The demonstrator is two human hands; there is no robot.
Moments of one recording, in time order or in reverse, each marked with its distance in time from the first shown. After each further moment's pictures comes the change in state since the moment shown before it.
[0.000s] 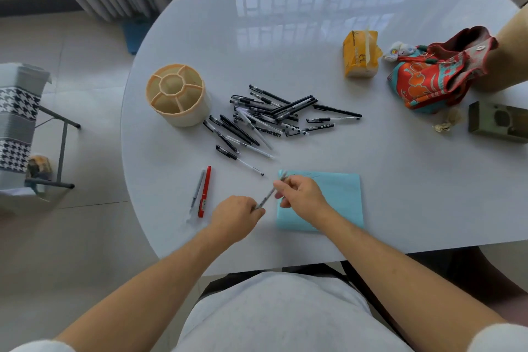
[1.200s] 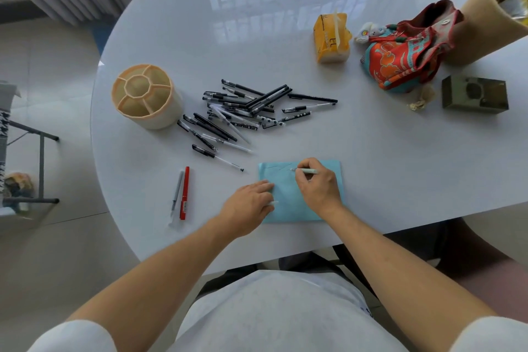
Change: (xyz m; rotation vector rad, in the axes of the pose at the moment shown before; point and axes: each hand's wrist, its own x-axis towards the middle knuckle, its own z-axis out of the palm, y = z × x) left_hand 0.033 0.035 0.026 0.056 0.017 0.510; right_hand 0.001 0.043 -0.059 -0.344 0.449 -0.259
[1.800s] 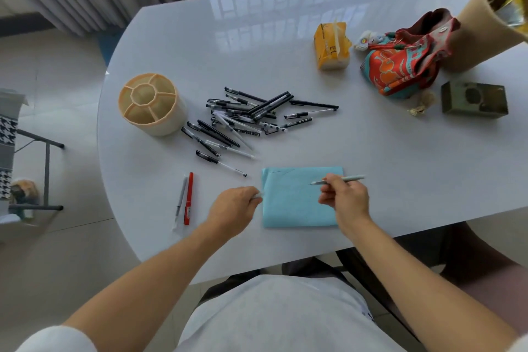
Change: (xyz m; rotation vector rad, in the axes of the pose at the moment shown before) left_hand -0.018 0.002 -0.034 -0.054 0.152 -0.240; right_hand -0.022 -0.012 -0.044 0.812 0.135 0.570
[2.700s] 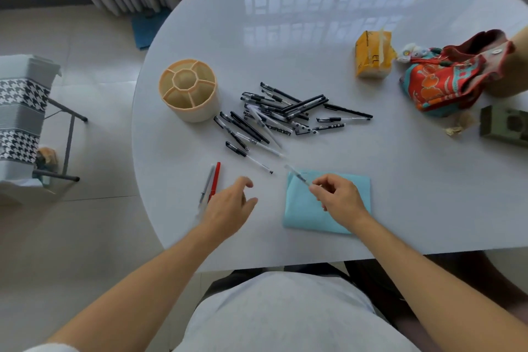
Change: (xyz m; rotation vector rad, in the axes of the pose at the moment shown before) left_hand -0.042 -0.056 -0.007 -0.130 0.112 -0.242; right_hand 0.003 0.007 0.043 -0.719 -0.377 -0.237
